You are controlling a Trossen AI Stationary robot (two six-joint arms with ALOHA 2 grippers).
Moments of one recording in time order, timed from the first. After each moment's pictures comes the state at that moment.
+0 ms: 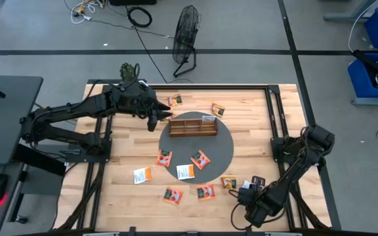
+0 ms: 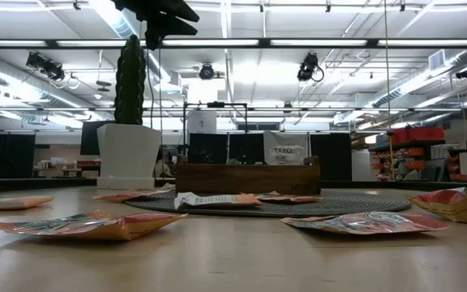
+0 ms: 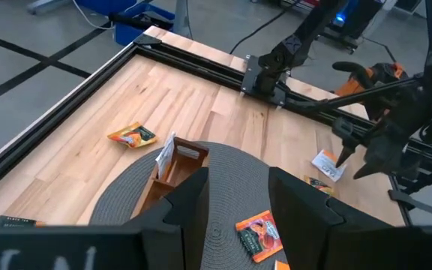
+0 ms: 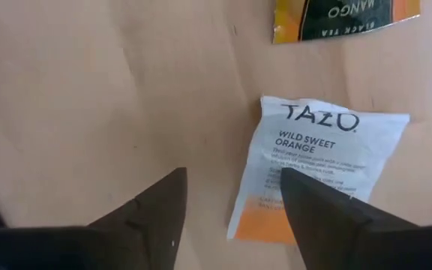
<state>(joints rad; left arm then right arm) 0.28 1.12 1.04 -0.30 0.13 -0.22 0.93 1.79 1.06 -0.80 0.12 1.20</state>
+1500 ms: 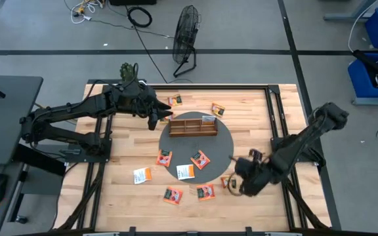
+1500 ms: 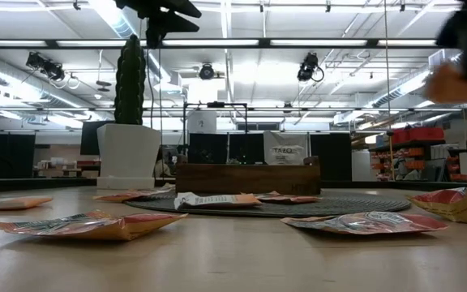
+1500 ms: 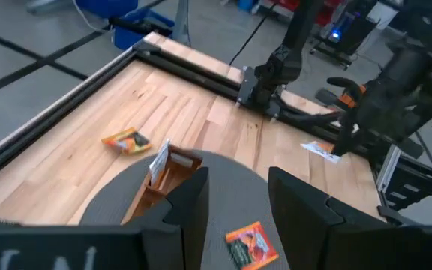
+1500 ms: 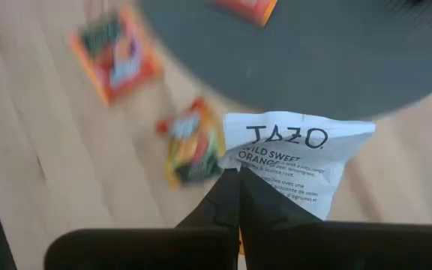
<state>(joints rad) 0.28 1.12 1.04 -0.27 0.13 -0.28 0.65 1.38 1.06 -0.96 0.31 1.00</state>
